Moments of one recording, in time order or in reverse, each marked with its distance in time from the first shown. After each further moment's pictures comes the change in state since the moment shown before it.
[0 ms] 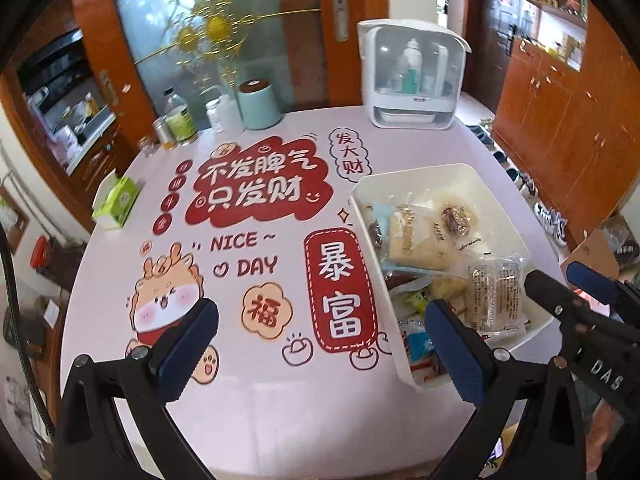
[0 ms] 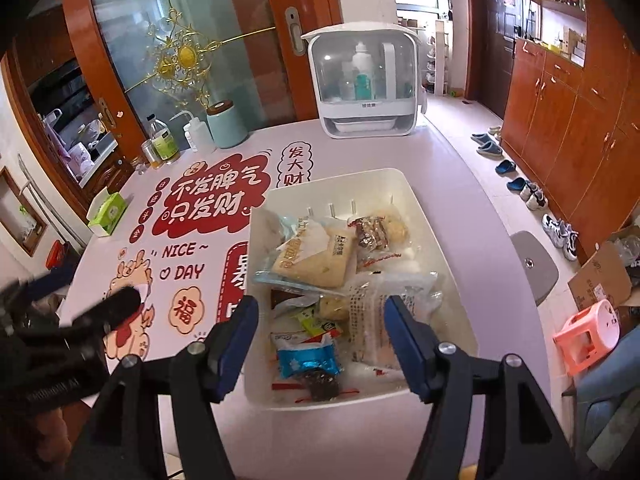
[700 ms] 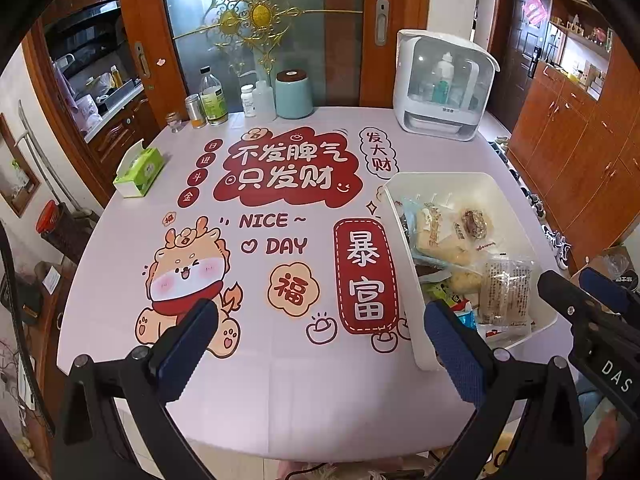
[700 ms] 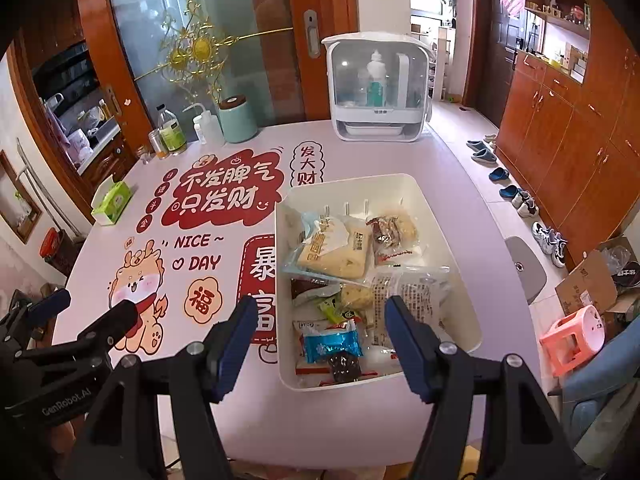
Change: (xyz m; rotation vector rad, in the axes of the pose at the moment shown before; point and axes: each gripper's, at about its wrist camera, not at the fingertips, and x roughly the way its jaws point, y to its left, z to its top) left arm -0.020 0.044 -0.024 -0.099 0.007 0.016; right arm -0.025 0.048 -0.004 -0.050 0.005 -0.047
